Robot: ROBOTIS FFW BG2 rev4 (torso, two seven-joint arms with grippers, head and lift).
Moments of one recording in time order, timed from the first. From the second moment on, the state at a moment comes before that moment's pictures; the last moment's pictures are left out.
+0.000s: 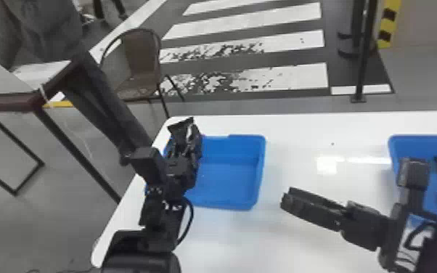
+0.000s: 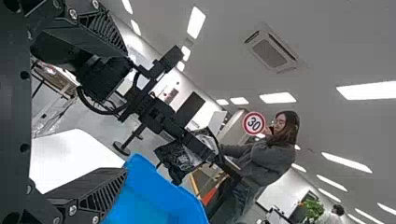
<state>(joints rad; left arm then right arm) 0.22 0.08 0.16 -1.80 0.11 -0.02 -0.02 -0.05 -0.26 0.38 -1.60 -0.93 0.60 0.86</state>
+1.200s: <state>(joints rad) 0.82 0.06 0.10 -2.39 0.49 -0.22 -0.11 0.22 -0.18 -0.25 -2.28 -0.33 1.00 0.28</state>
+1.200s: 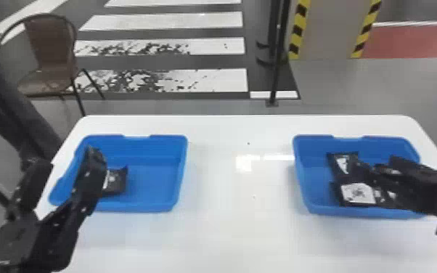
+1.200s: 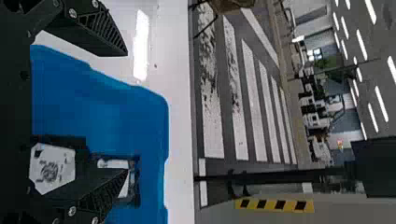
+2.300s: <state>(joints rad) 0.82 0.05 0.09 -2.39 0.53 -0.21 -0.11 -0.19 -0.20 -0.13 -1.62 -0.24 0.94 0.18</state>
